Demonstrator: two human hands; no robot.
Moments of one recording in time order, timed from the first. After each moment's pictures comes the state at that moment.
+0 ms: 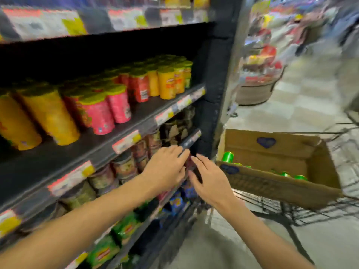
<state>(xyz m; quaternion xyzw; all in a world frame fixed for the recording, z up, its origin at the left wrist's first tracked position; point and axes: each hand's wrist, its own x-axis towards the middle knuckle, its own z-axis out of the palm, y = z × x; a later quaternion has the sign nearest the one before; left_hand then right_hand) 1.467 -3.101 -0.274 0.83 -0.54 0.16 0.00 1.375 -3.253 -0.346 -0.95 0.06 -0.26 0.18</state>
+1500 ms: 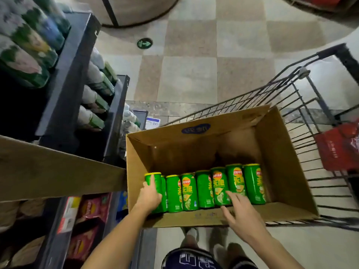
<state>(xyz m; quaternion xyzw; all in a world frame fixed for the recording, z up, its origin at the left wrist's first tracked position) 1.661 -3.636 -0.618 0.86 -0.30 -0.41 -0.05 1.363 -3.731 -0.531 -0.80 0.50 0.12 0.31</state>
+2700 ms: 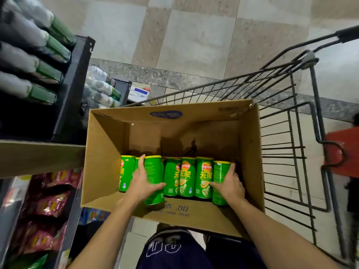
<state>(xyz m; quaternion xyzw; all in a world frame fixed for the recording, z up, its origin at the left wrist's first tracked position) 1.534 -3.719 -0.578 0.87 -0.16 -0.45 0.12 1.304 -3.886 -0.634 -0.66 0.61 0.25 0.36</state>
